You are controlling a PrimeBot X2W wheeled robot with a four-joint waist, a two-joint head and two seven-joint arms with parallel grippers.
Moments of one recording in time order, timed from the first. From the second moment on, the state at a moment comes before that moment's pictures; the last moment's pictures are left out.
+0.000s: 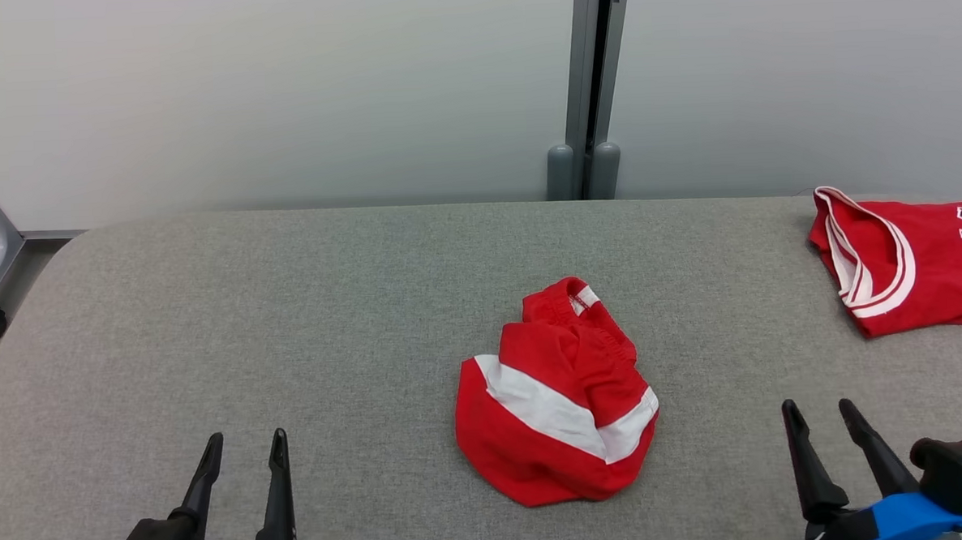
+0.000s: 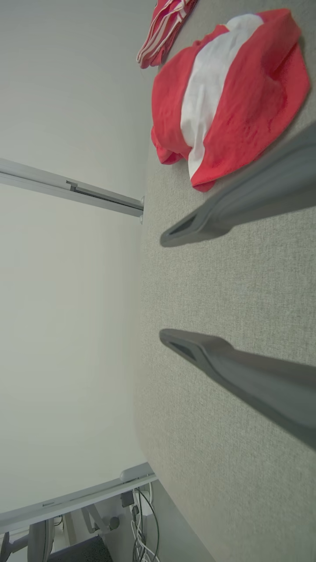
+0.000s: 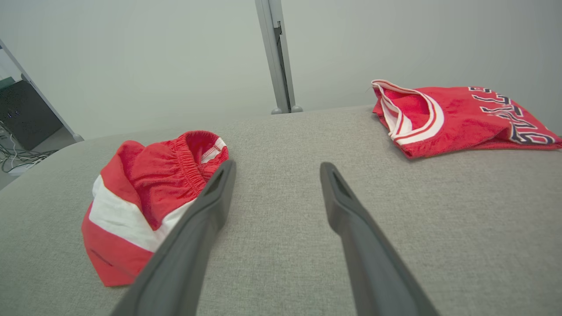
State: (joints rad) left arm 0.06 0.29 -0.30 0.16 -0.43 0.08 -0.25; right arm 0.09 -0.05 -0.09 0.07 0.26 0.13 0.00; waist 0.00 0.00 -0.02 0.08
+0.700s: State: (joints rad) left arm -0.01 0.27 -0.33 0.15 -0.45 0.06 -0.25; right arm -0.32 -0.11 0.05 0.38 0.34 0.13 0.47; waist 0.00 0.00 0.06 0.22
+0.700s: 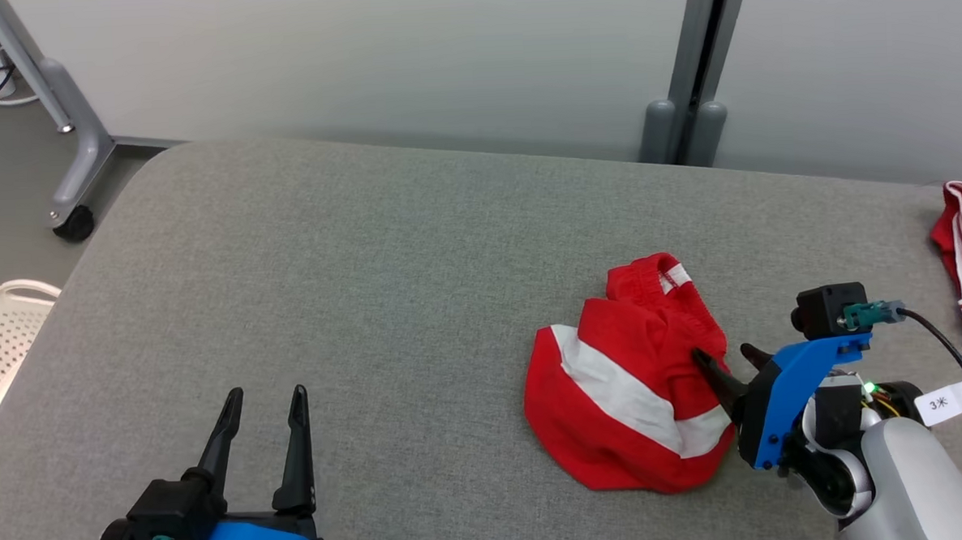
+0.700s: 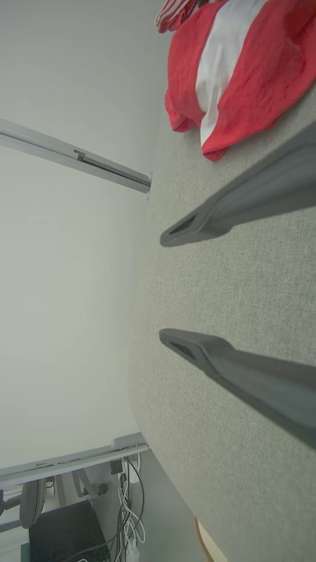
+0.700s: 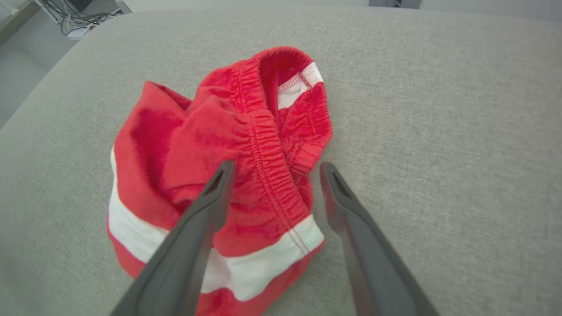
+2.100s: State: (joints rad) left arm -0.03 0.28 -0.32 0.14 -0.46 0.05 -0.26; right arm -0.51 -0.22 0.31 0.16 0.60 0.13 0.25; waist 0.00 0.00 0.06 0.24
